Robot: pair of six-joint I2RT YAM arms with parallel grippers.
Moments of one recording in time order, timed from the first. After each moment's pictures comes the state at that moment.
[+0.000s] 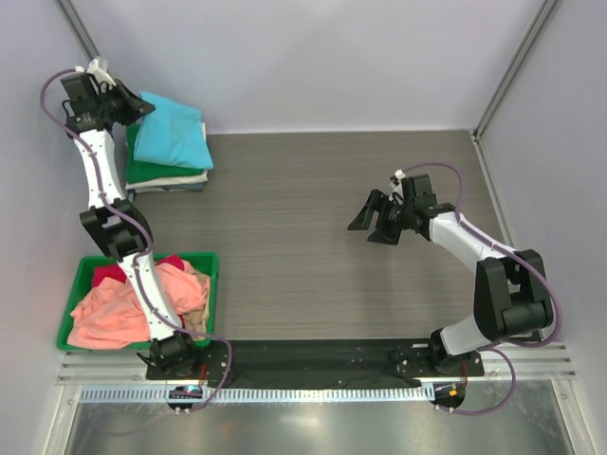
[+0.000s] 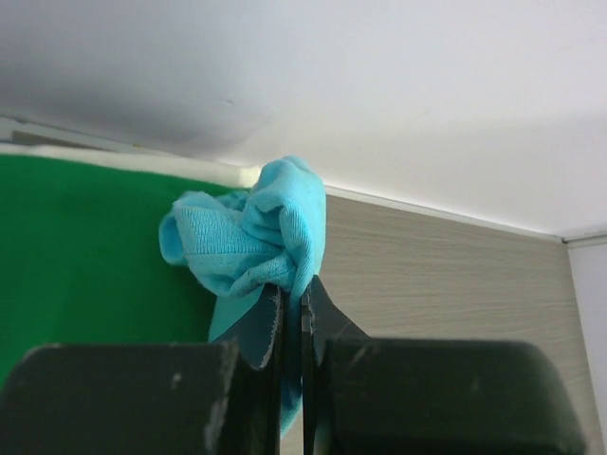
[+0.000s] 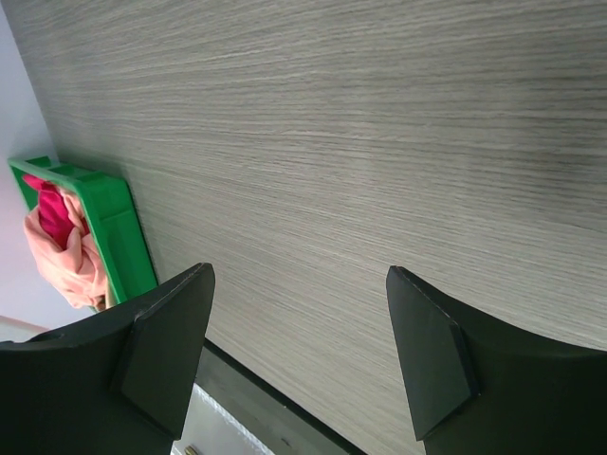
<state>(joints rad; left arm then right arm) 0.38 2.38 2.60 -0.65 0.63 -0.37 0.21 1.48 0.92 -0.31 -0.49 0.62</state>
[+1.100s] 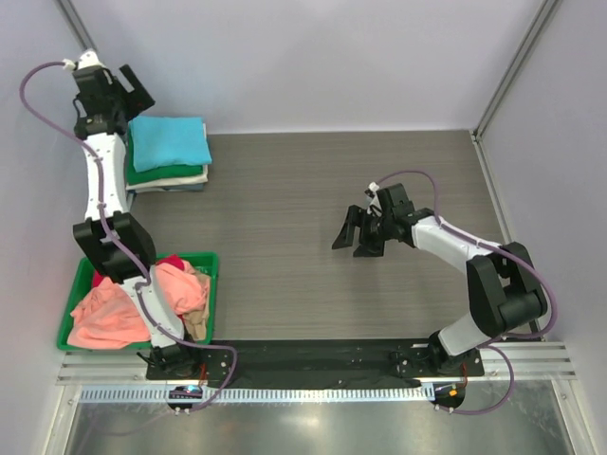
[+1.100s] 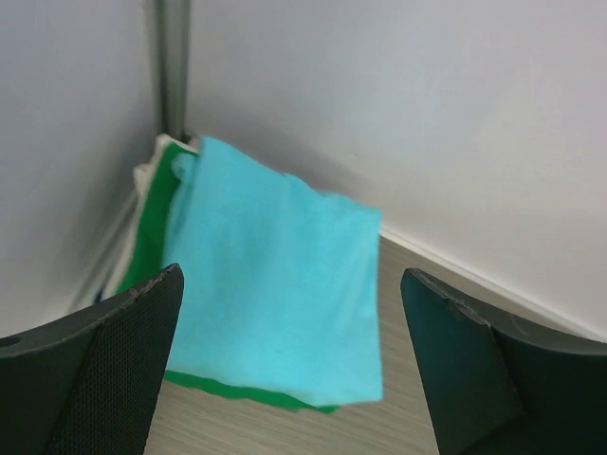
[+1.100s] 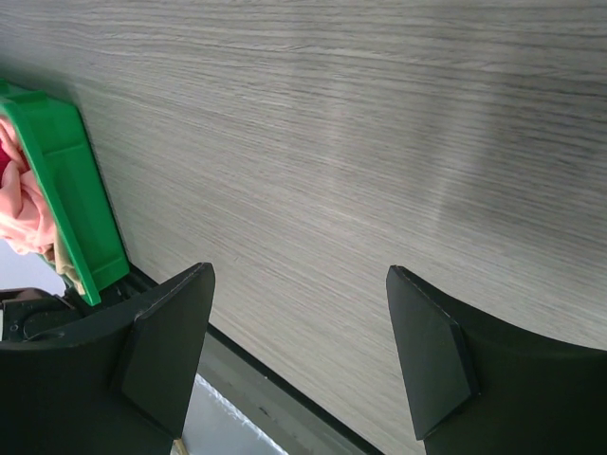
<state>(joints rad) 0.29 2.03 2.17 -0.47 0.05 -0.32 0.37 1.54 0.89 -0.32 -0.47 0.60</state>
